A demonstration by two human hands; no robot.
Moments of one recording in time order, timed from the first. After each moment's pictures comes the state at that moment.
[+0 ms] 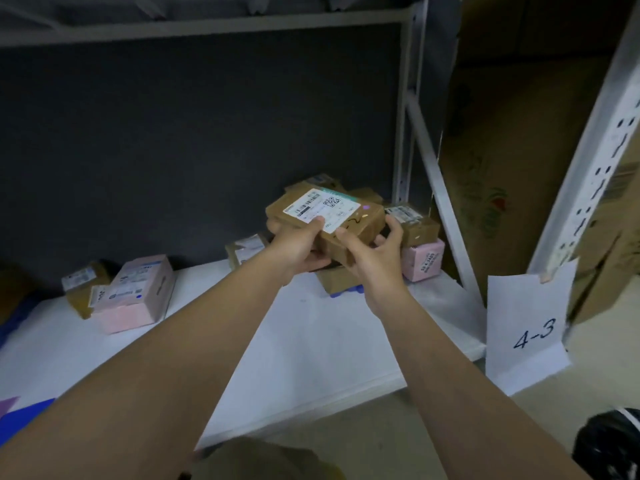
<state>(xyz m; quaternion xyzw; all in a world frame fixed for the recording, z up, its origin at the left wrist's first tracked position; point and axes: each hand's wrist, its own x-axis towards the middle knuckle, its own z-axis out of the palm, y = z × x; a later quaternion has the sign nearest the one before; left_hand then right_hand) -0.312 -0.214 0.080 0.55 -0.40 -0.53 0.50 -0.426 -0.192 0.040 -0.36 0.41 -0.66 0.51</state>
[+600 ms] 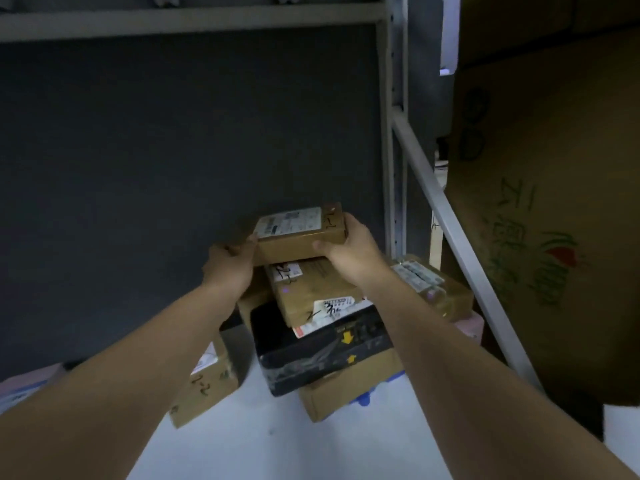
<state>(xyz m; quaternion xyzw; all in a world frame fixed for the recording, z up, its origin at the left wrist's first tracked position) -0.275 -0.455 0.042 0.67 -0.51 -0.26 0.48 -0.458 -0.441 0.039 -0.57 0.53 -0.52 0.34</state>
